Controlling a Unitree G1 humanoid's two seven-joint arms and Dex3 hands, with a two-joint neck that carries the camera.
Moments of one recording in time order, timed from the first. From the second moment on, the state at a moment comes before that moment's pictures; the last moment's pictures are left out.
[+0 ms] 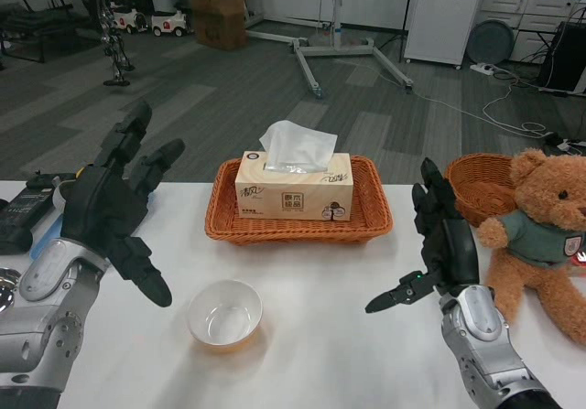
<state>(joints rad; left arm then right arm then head) -0.35 0.23 0.17 0.00 -0.40 -0.05 -0.28 -0.32 -0.41 0.21 0.43 0.51 -0.55 -0.11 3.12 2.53</state>
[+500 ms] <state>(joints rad) -0.35 0.23 0.18 0.00 -0.40 -0.05 -0.27 -0.32 -0.41 0.21 0.43 0.51 -0.55 -0.11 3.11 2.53</state>
